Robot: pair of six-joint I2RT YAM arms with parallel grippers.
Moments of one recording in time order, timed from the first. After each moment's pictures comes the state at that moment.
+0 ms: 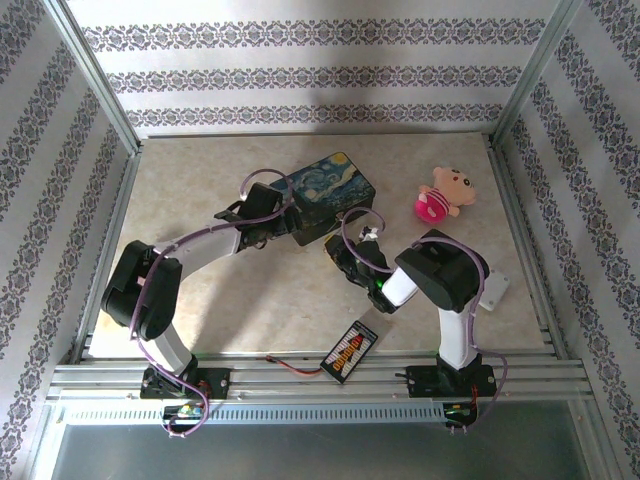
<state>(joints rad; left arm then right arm) -0.45 1.69 1.07 -0.29 -0.05 -0.75 0.66 1.97 0.52 1.12 0.04 1.31</state>
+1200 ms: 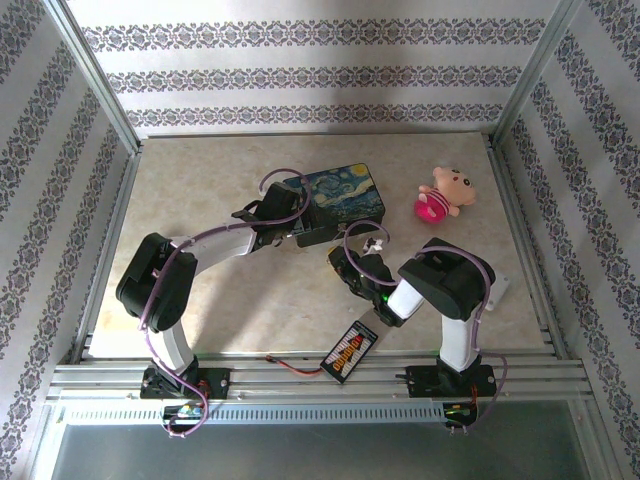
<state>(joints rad) -0.52 1.77 1.13 -0.21 -0.07 -0.74 0.70 1.91 0.40 1.18 0.09 1.35</state>
